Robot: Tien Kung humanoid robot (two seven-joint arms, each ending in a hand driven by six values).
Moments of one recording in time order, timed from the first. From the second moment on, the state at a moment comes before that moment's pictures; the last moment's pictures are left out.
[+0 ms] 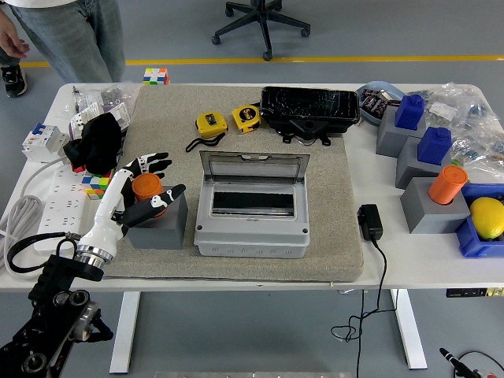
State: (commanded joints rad) left arm -0.04 0.04 -1.31 -1.30 1.41 0.07 -0.30; right arm 0.16 -0.11 1.15 0.18 -1.43 -0.08 -0.01
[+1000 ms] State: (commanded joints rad) left arm -0.04 0.04 -1.30 -1.28 1.42 0.13 -0.31; right arm 0.16 -0.12 1.15 0.18 -1.42 -0.08 -0.01
